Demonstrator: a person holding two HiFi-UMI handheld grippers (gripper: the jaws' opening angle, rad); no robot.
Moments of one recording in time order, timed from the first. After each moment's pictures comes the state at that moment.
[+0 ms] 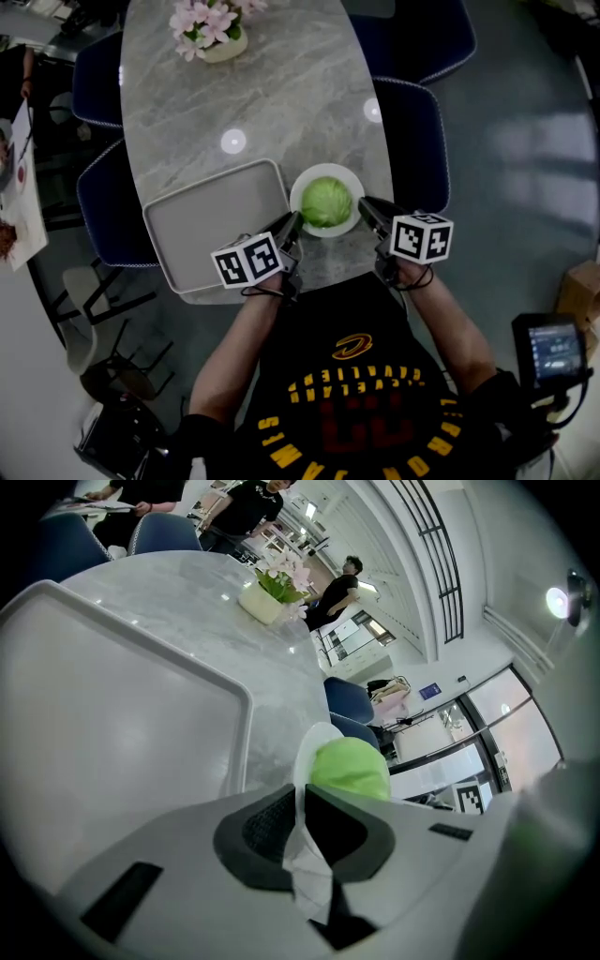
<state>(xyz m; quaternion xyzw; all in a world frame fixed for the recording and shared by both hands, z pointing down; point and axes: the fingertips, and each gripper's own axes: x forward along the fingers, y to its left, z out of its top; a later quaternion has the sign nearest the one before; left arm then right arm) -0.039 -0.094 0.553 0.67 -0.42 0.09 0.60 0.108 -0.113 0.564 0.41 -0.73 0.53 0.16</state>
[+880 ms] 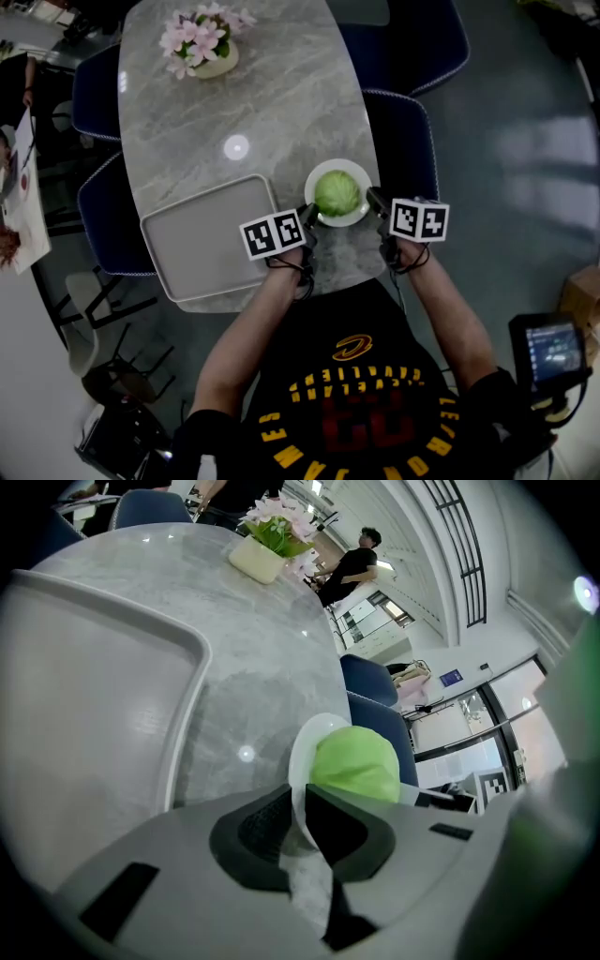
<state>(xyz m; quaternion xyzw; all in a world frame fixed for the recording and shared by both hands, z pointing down) 0.023 -0.133 0.608 0.64 -0.43 0.15 0.62 0.165 -0.164 0.602 0.44 -0.71 0.52 0.20</state>
